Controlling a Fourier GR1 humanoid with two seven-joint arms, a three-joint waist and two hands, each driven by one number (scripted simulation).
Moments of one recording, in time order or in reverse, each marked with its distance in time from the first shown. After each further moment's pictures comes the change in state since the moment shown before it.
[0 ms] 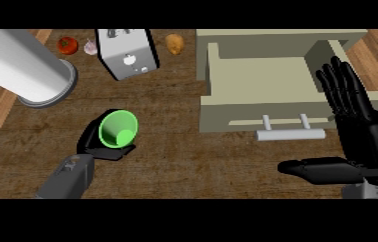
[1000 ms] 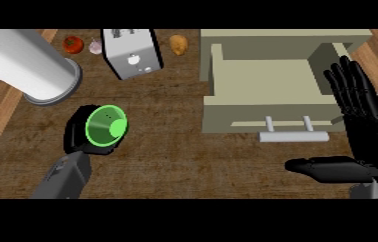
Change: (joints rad) left arm 0.044 -0.013 0.149 -0.138 0.186 0.094 -0.079; right arm 0.002 -0.022 -0.033 -0.001 -0.006 0.006 0.012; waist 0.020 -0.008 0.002
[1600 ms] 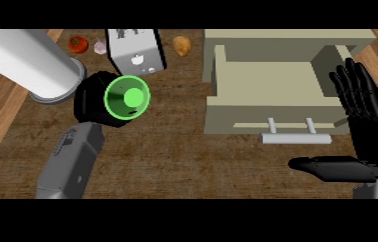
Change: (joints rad) left arm -0.086 -0.063 -0.080 -0.304 0.016 0.084 0.130; right arm 0.014 -0.004 -0.024 0.015 0.003 -0.001 -0.008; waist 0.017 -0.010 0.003
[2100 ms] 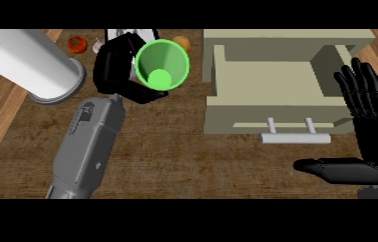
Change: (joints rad) left arm -0.116 -0.095 -0.123 -0.326 -0.013 0.166 0.311; right arm 0.004 -0.006 -0.019 -0.014 -0.025 0.014 0.011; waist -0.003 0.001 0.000
